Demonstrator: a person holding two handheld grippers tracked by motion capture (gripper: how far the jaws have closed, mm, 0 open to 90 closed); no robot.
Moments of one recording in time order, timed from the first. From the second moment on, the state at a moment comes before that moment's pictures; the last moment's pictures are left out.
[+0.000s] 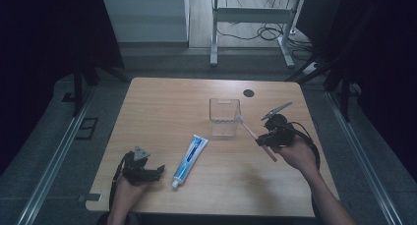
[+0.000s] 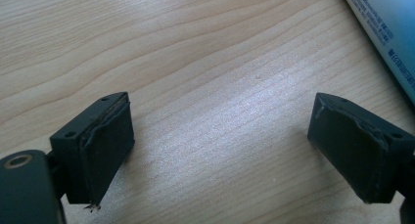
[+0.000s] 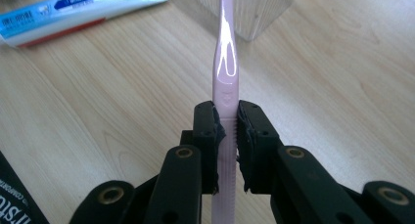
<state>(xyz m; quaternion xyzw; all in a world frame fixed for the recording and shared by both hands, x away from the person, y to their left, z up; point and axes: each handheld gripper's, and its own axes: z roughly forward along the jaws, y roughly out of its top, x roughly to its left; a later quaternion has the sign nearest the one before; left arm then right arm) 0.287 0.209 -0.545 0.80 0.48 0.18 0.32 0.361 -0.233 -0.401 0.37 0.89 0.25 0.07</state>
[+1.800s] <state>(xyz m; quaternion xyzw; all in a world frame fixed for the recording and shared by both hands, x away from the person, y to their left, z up) 0.287 0.209 -0.545 0.80 0.48 0.18 0.32 0.416 -0.195 -0.382 0.37 0.87 0.32 0.10</state>
